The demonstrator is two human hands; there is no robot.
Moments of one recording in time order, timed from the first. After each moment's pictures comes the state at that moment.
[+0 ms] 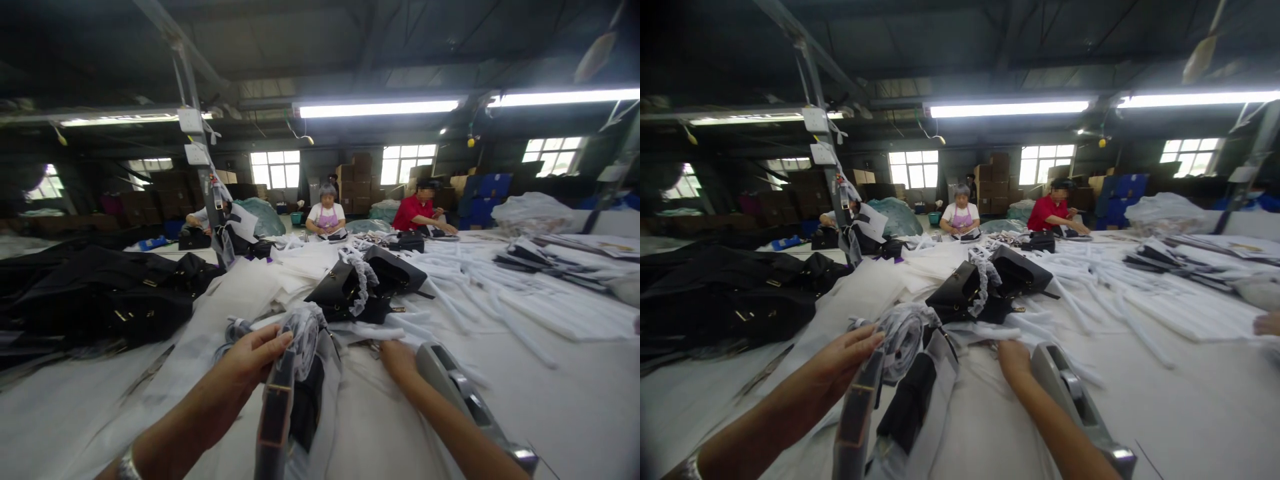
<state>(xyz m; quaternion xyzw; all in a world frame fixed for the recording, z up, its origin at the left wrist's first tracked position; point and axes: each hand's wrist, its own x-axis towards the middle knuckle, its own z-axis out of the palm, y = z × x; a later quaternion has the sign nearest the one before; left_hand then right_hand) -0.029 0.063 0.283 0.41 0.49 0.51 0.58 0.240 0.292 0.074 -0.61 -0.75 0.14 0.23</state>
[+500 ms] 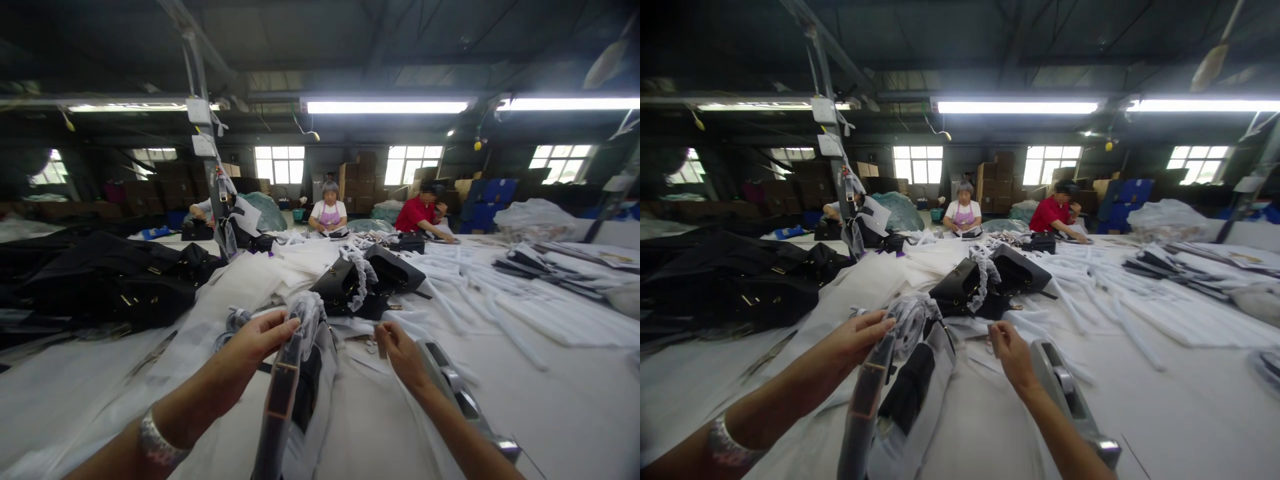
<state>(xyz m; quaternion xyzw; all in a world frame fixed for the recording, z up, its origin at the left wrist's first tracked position) -0.027 0.070 0.279 0.45 0.49 0.51 0.54 0.243 0.233 0.139 -0.49 -0.72 0.31 0.39</state>
